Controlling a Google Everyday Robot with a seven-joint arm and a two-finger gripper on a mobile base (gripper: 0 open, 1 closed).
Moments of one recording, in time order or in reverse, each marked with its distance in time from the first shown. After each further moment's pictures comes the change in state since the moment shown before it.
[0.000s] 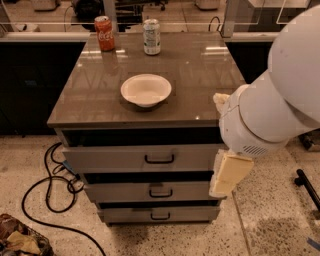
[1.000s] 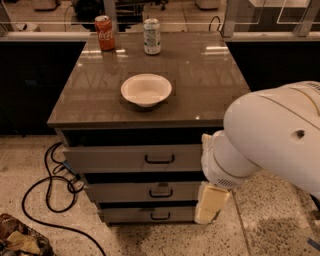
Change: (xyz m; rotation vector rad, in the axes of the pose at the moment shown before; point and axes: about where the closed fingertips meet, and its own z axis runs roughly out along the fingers) arm 0.013 0.050 0.091 -0.129 0.026 0.067
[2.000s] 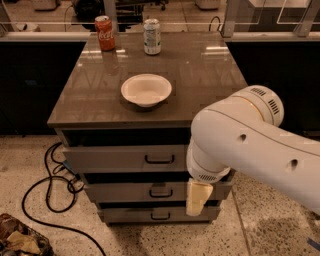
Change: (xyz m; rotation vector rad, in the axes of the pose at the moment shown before) arm -0.007 -0.018 0.050 0.002 0.075 -0.046
